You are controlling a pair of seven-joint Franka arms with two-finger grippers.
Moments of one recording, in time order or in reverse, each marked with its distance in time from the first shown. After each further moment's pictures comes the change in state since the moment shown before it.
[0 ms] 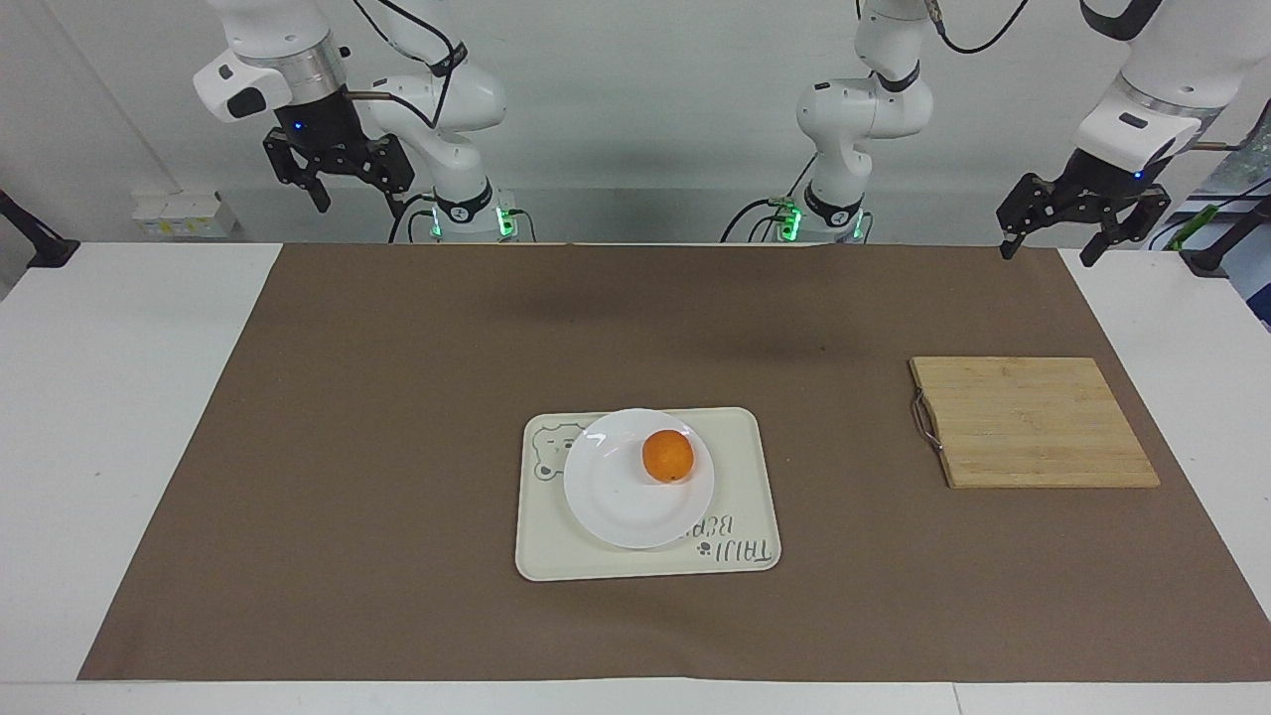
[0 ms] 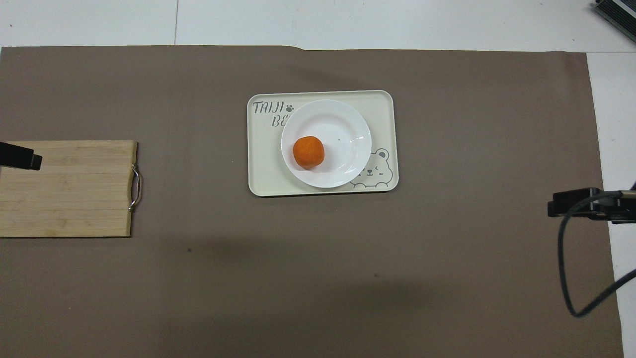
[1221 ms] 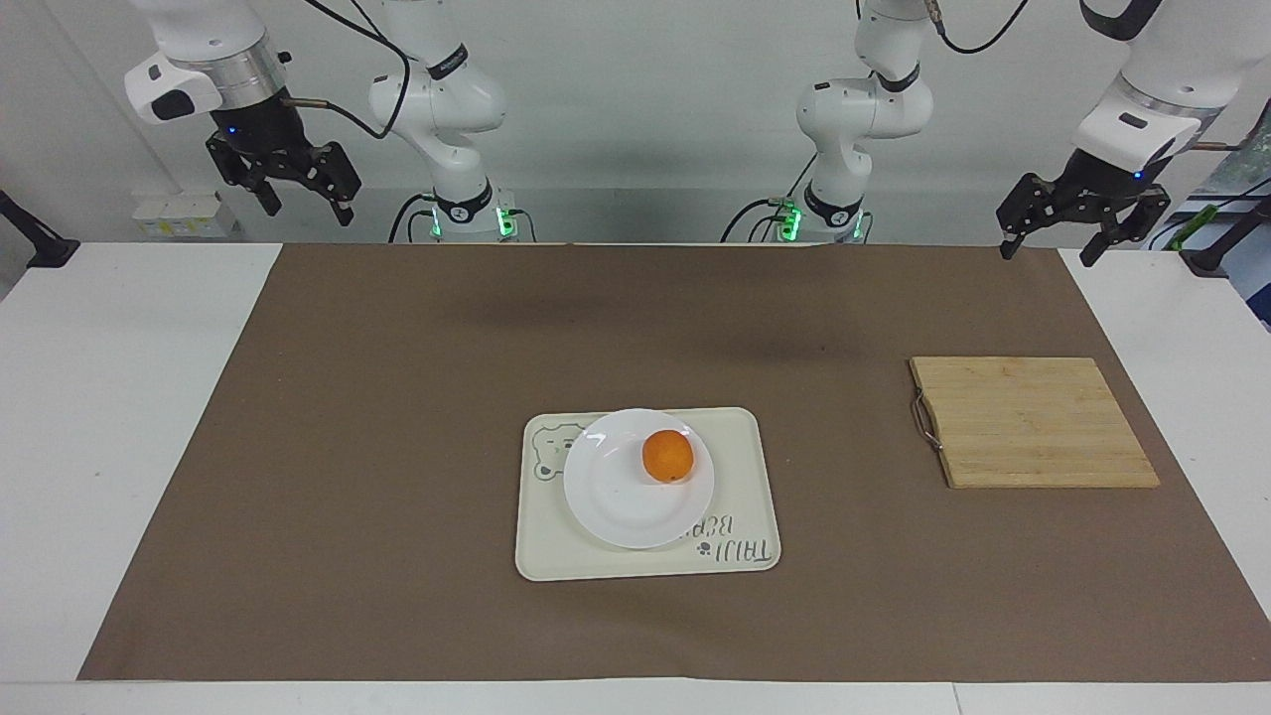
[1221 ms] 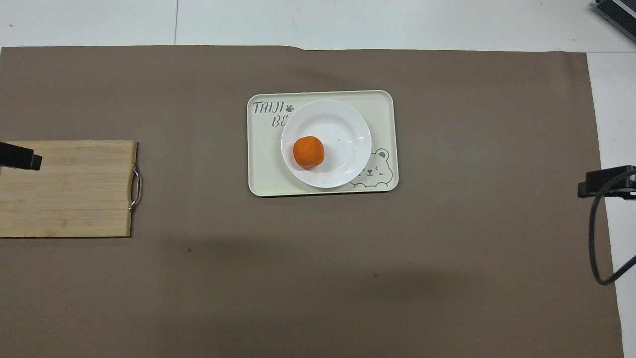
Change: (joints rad) left arm 0.000 0.000 0.000 0.000 0.000 0.000 0.000; right arm -0.131 0.063 0.054 0.062 -0.014 0.031 -0.060
